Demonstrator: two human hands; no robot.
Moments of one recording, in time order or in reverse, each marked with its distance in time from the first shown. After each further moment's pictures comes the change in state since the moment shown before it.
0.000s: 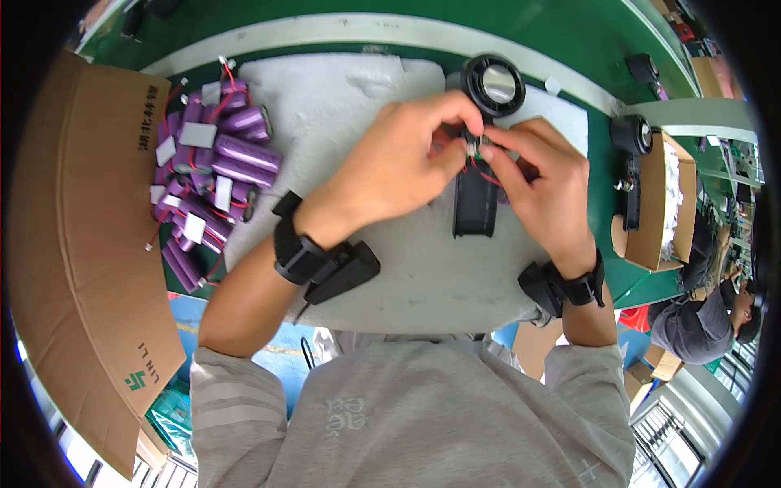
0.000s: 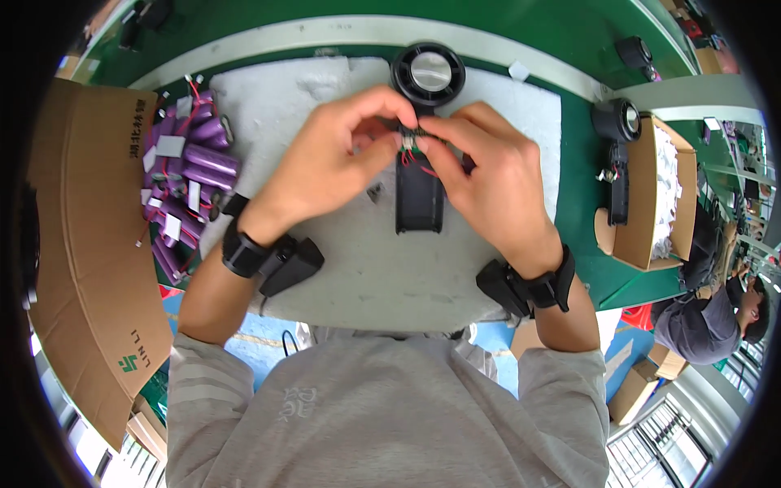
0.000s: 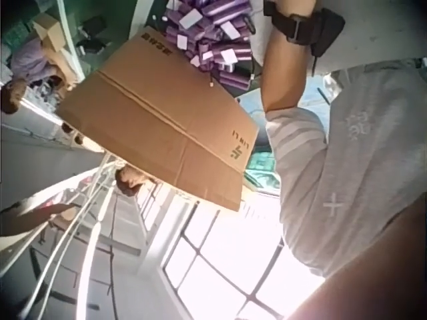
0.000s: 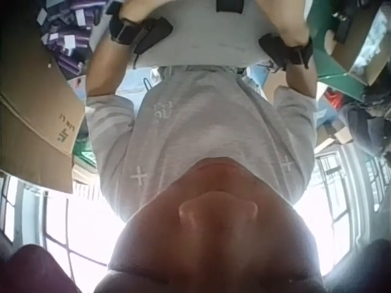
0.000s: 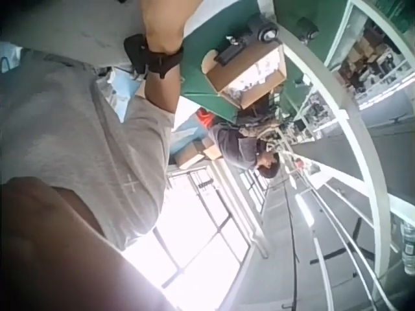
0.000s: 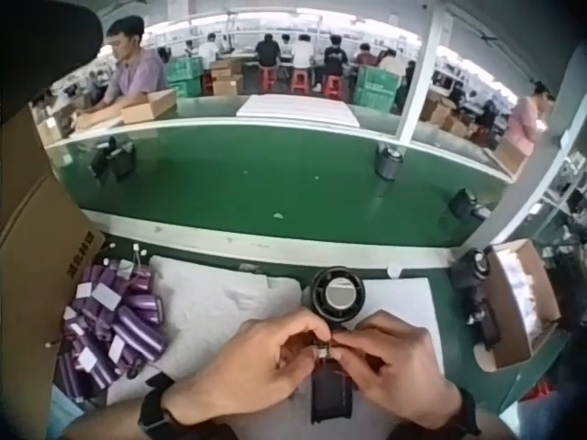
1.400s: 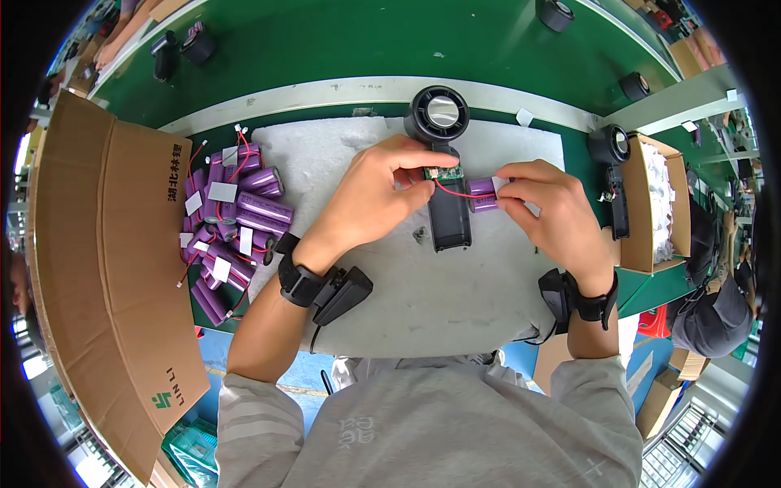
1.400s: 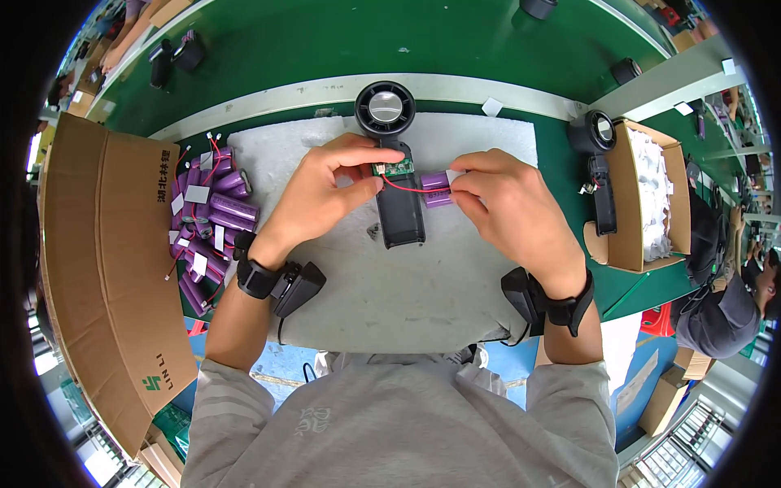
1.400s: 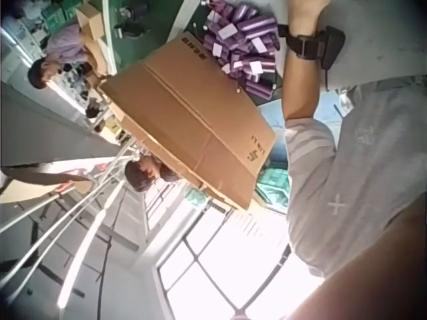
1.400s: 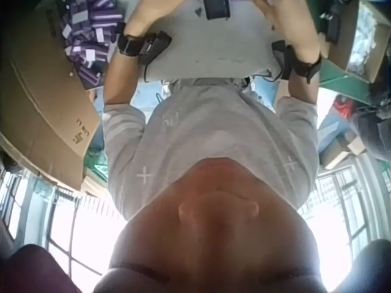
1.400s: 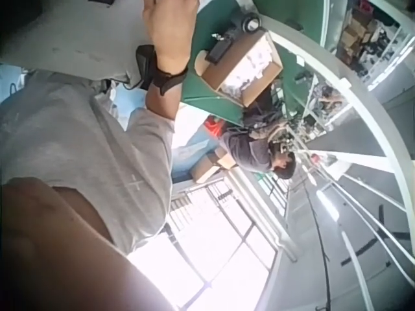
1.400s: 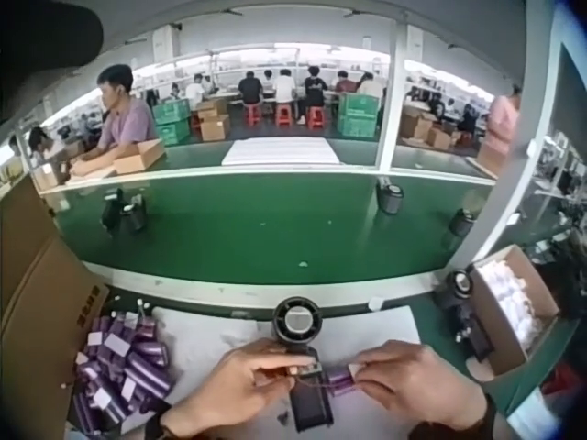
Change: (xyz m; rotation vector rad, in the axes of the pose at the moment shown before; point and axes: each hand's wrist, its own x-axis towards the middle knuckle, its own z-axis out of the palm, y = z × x) left_hand 0.006 0.008 -0.016 0.095 -0.068 -0.031; right_hand -0.005 0.017 -0.045 -0.128 -0.194 -0.135
